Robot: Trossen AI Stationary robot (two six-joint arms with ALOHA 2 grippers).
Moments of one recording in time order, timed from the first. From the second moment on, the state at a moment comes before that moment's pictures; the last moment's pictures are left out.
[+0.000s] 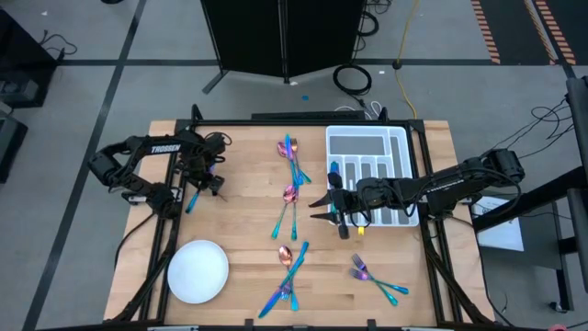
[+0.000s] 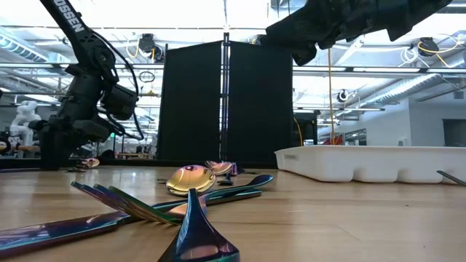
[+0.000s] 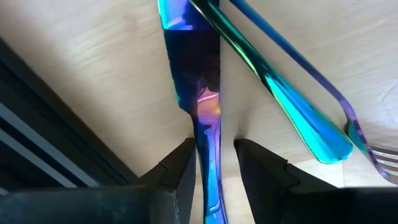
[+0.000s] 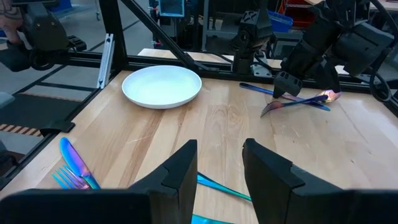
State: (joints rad) left arm 0.82 1.45 0.62 -0.98 0.10 -0.32; right arm 0.13 1.35 0.68 0.41 -0.01 -0.01
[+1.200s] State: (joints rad) left arm 0.82 1.45 0.62 -1.17 0.18 -0.44; right arm 0.13 1.35 0.68 0.41 -0.01 0.00
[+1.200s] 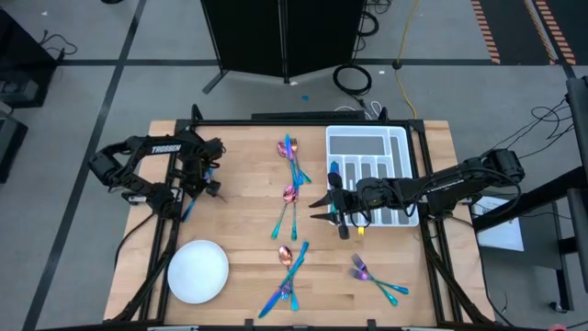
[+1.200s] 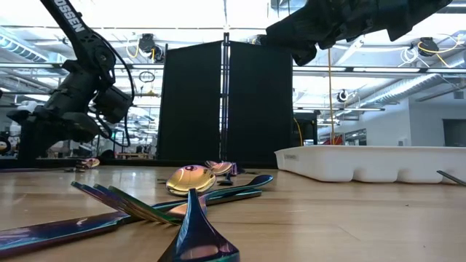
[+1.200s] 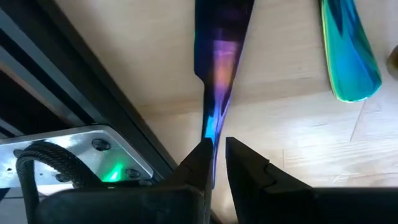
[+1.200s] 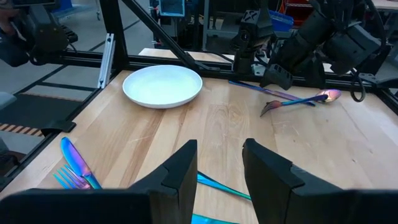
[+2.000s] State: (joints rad) left arm 0.79 1.45 0.64 -1.13 0.11 -0.38; right arm 0.13 1.35 0.68 0.41 -0.01 0.00
